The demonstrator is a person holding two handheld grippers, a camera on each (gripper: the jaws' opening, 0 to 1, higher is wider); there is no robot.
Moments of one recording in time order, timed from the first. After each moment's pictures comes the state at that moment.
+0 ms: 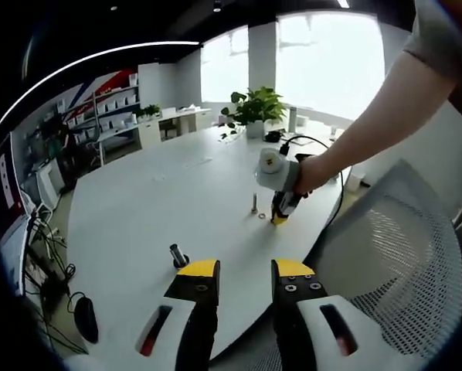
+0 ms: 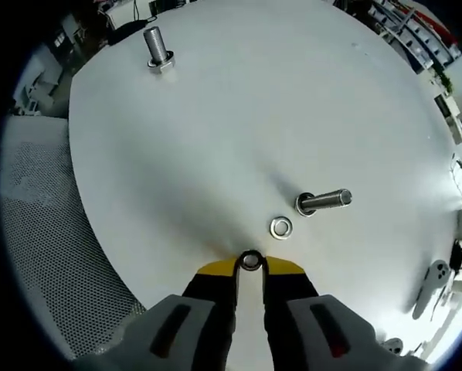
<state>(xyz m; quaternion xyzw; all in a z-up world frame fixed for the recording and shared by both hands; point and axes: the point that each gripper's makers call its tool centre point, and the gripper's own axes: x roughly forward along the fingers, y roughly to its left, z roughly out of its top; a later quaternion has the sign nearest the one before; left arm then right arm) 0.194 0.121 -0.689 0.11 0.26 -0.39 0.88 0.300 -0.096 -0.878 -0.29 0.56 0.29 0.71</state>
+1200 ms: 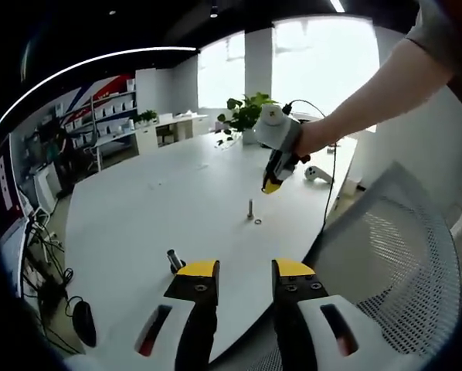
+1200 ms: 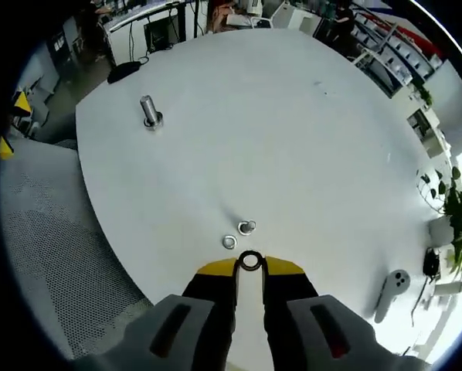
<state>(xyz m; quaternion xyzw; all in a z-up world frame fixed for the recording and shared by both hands) 0.190 0.118 -0.684 0.11 0.24 -0.40 0.88 0.339 -0.104 -0.785 -0.32 0.50 0.29 0.75</state>
